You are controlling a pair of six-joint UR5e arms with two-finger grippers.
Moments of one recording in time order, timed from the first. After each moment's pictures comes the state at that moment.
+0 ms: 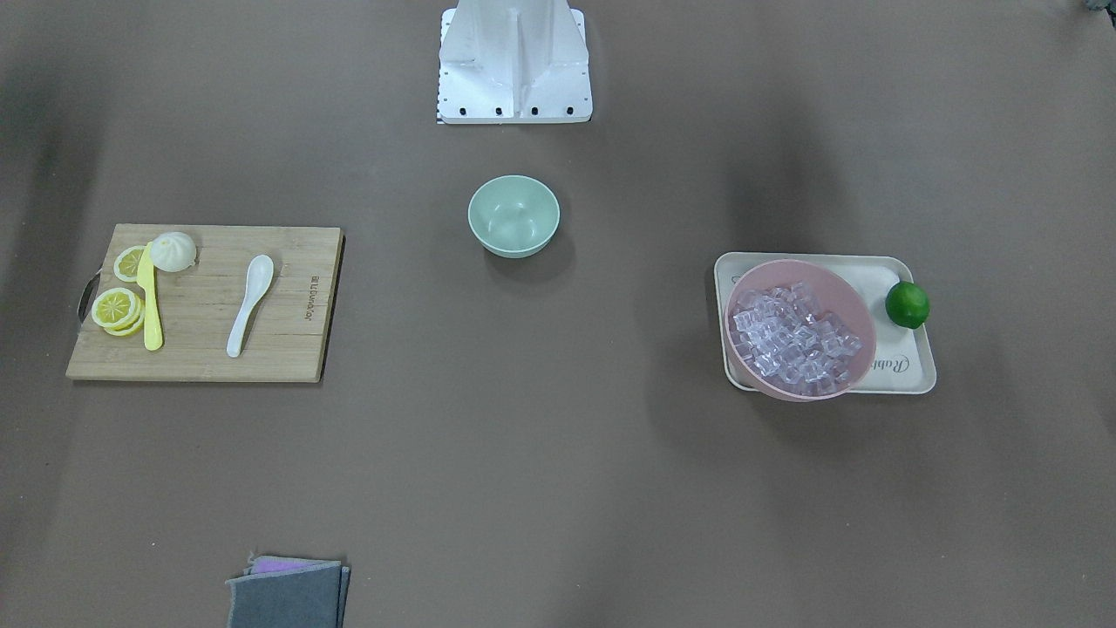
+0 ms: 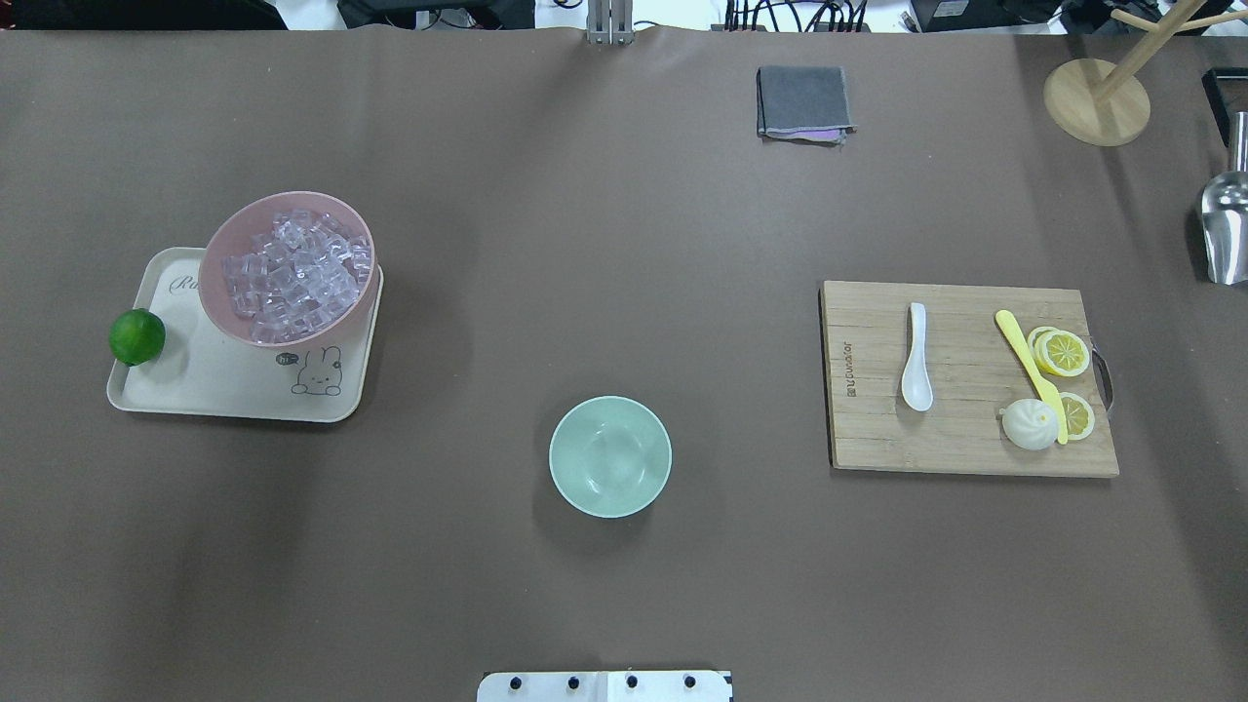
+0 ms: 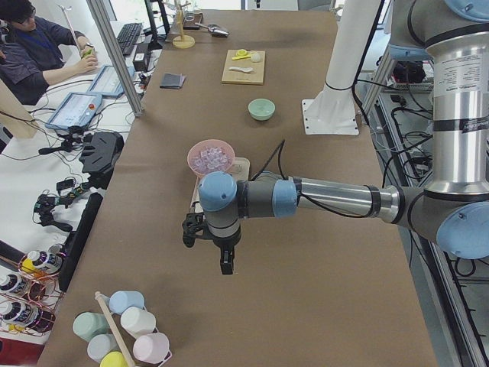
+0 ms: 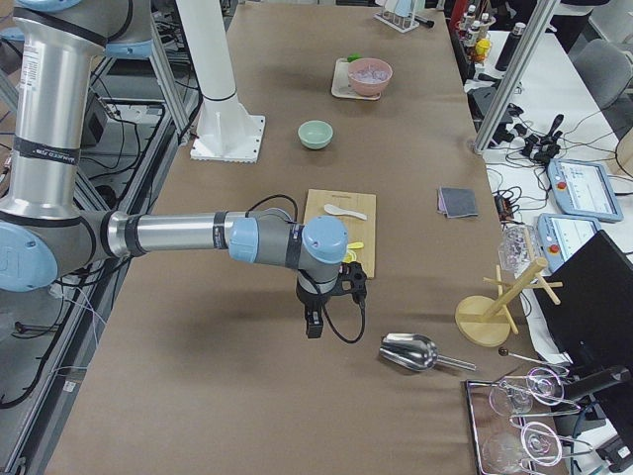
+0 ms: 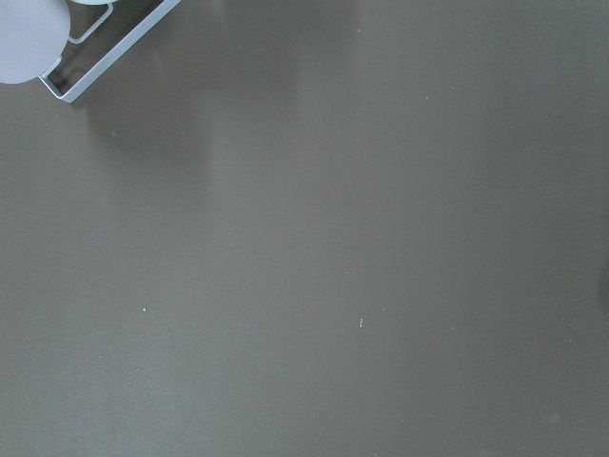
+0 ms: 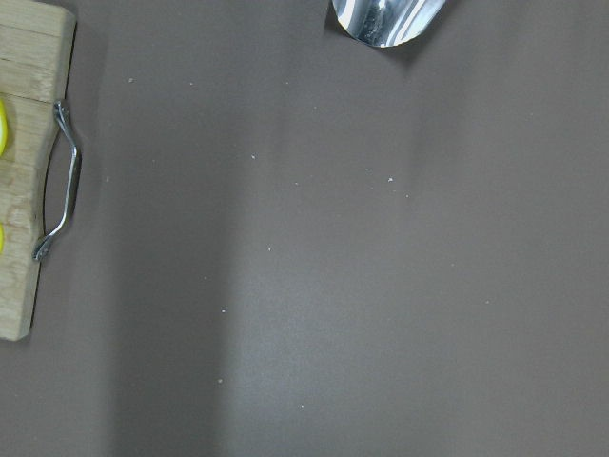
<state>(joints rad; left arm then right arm) -1.60 -1.47 -1.78 -1.41 -2.32 0.04 1.53 -1.78 1.86 -1.74 2.31 -0.20</state>
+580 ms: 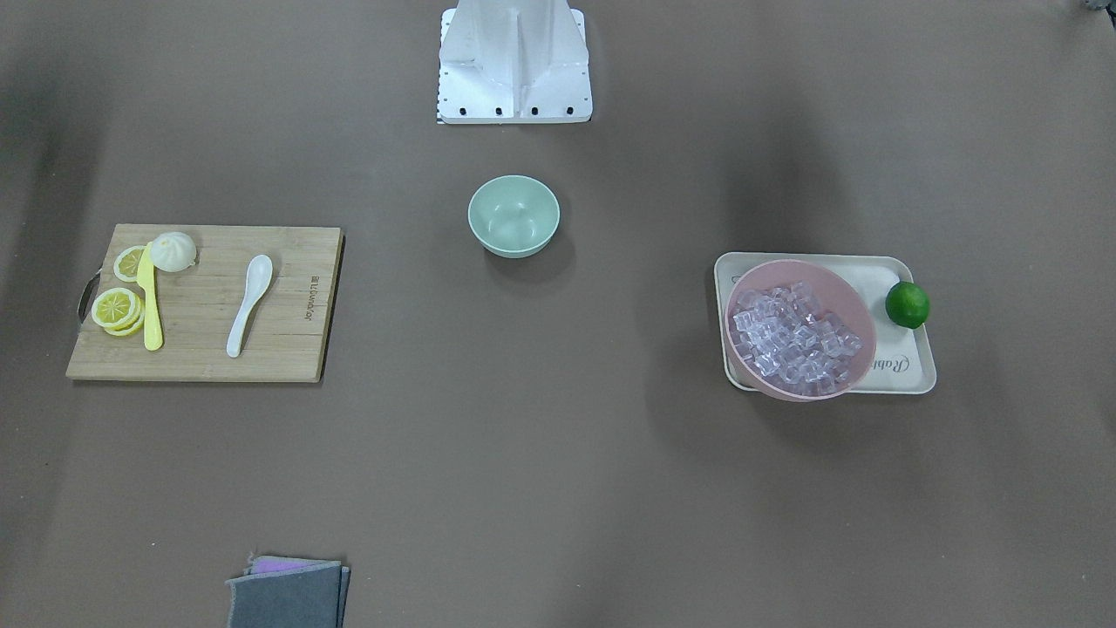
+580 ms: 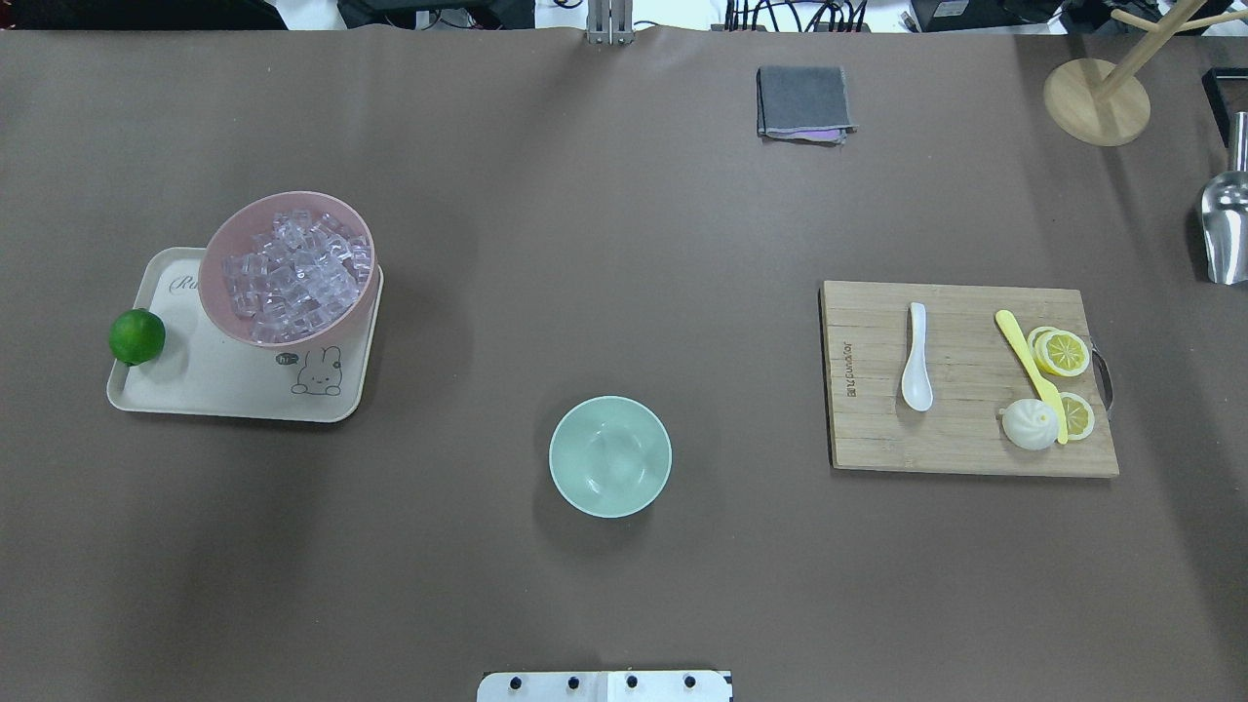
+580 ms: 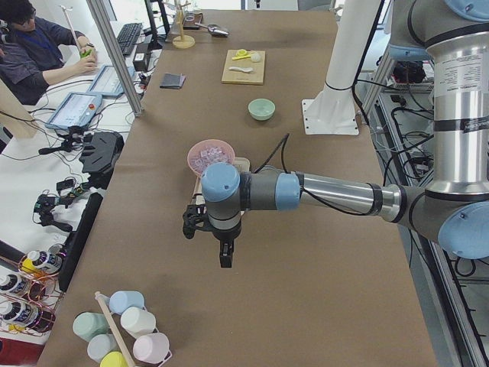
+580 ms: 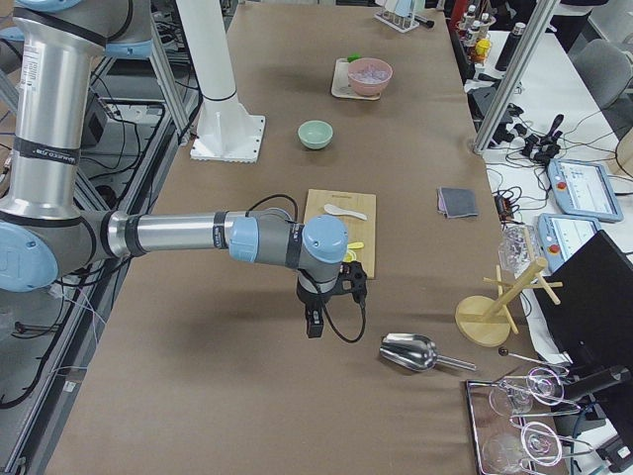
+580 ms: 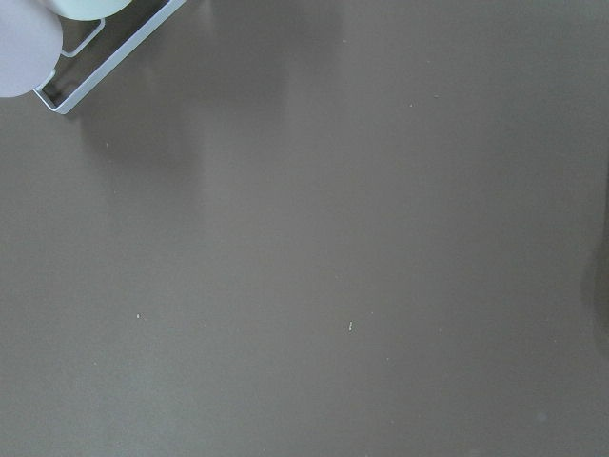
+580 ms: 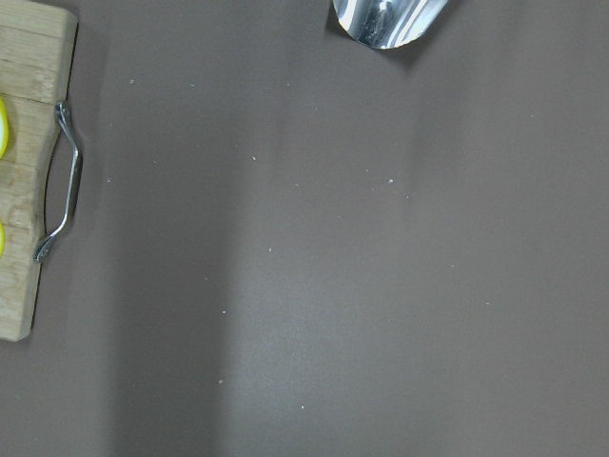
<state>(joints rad) -1.60 -1.46 -1.84 -1.40 -2.31 0.04 1.53 -1.78 1.86 -1.74 2.31 -0.20</state>
